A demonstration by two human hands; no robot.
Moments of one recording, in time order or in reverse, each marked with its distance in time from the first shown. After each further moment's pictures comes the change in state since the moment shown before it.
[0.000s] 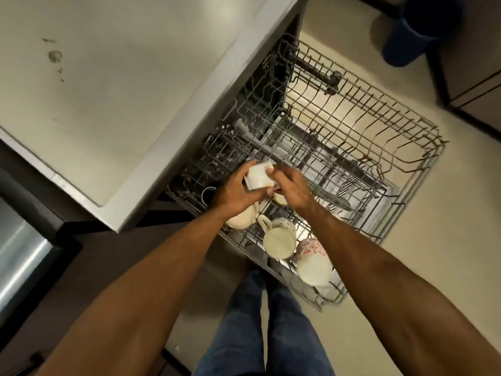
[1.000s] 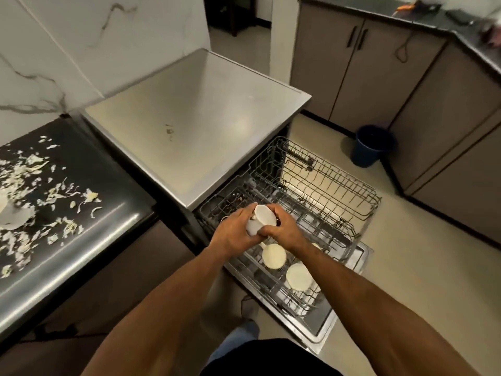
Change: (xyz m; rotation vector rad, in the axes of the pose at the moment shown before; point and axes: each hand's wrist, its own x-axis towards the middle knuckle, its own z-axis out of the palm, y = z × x) left_hand -0.195 0.058 -0.035 0.396 0.183 0.341; right_hand -0.186 -0.068 0.016 -0.171 -0.053 -0.314
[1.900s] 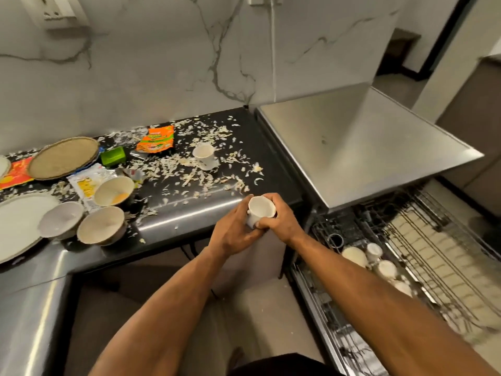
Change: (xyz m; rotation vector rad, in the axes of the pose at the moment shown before) left_hand -0.225 -0.148 -0.141 -0.037 0.532 -0.269; right_hand -0.027 -0.124 0.278 -0.100 -0.436 -0.353
